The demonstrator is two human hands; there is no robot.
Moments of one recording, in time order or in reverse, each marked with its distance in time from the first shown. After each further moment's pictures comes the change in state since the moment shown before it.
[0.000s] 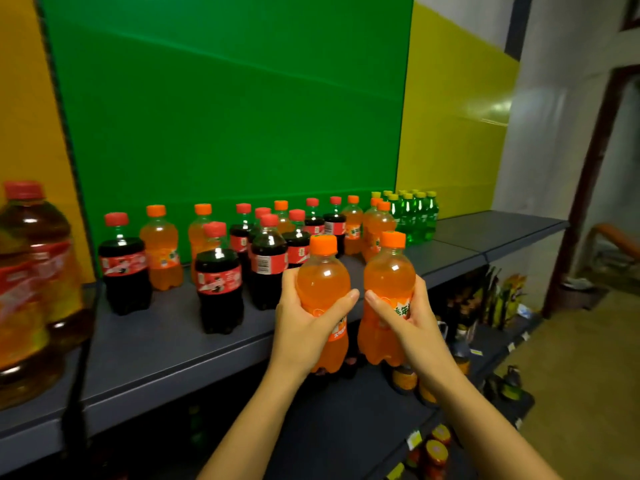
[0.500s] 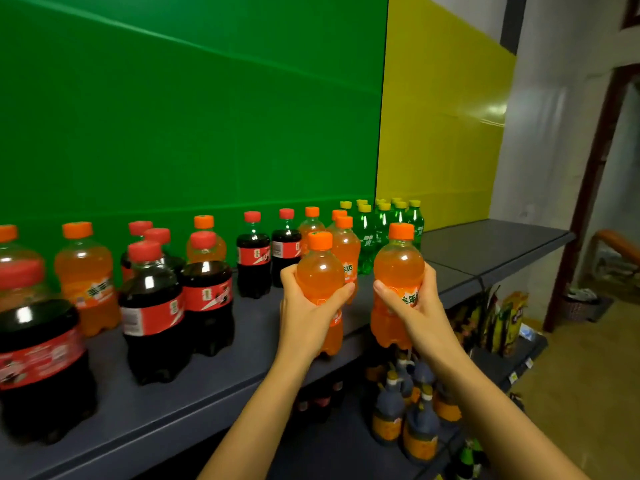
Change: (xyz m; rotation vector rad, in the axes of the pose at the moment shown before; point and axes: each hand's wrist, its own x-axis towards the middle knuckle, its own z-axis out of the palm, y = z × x) left_hand 0.131 -0.098 0.126 0.038 0.089 -0.062; right_hand 0.157 0.088 -0.103 -0.102 0.064 -0.035
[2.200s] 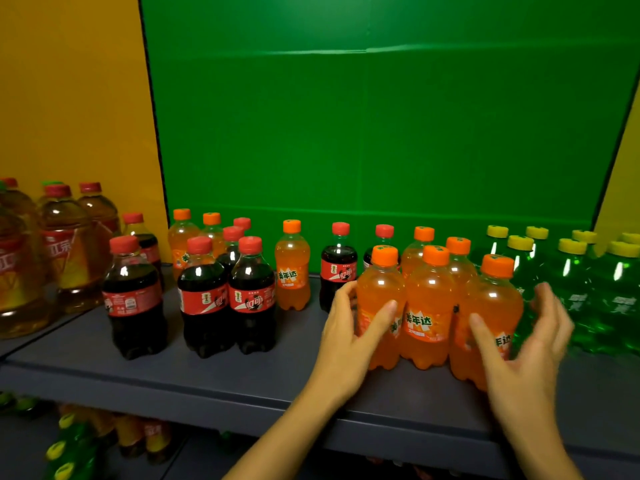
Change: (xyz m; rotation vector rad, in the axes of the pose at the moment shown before) left_hand 0.043 -0.036 0.044 0.479 0.351 -0.002; right_hand 0.135 0.098 0.003 0.099 -0.079 -0.197
